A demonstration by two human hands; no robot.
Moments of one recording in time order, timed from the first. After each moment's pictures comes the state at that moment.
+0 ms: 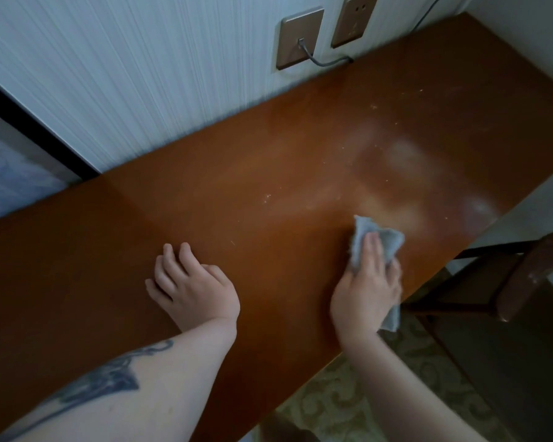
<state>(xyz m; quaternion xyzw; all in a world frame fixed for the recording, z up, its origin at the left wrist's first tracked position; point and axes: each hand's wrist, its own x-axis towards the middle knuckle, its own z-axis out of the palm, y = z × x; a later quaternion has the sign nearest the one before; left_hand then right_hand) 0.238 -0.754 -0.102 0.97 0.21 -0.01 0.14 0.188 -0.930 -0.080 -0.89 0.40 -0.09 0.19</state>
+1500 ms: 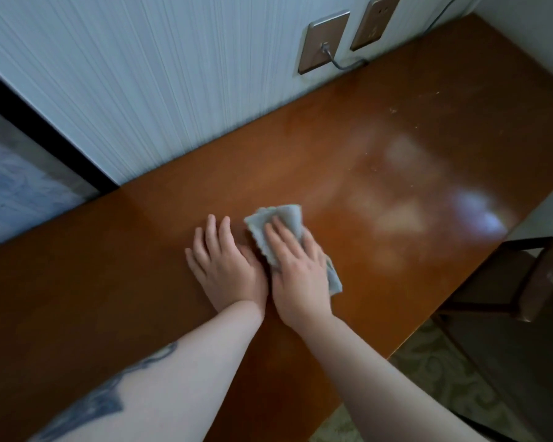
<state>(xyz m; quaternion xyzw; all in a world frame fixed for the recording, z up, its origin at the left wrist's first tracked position) 0.292 -0.749 -0.109 0.96 0.12 0.04 0.26 0.253 -0.834 -0.081 -0.97 0.11 -0.01 0.23</state>
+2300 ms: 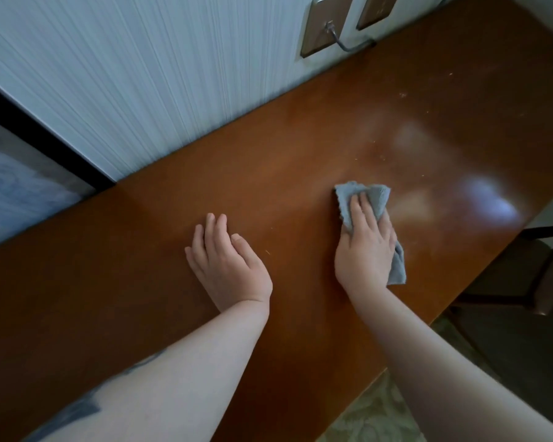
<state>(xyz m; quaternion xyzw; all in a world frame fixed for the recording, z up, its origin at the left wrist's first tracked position) 0.292 -0.752 -0.109 0.93 0.15 0.07 0.31 0.268 -0.905 -0.087 -0.93 0.32 -0.04 0.17</state>
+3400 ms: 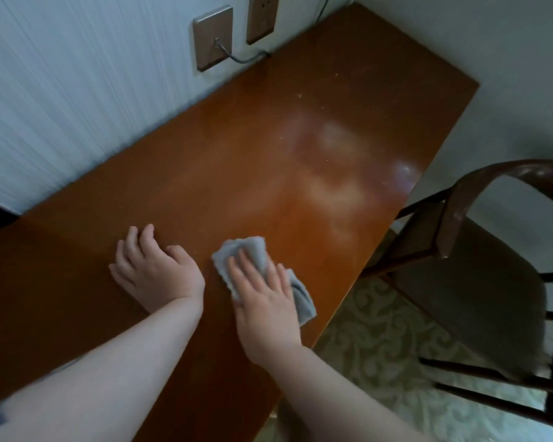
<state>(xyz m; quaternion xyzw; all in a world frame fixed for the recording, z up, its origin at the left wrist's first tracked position) 0.293 -0.752 -0.101 0.95 0.13 0.03 0.26 0.179 -0.839 -0.079 -0.97 0.14 0.03 0.18</state>
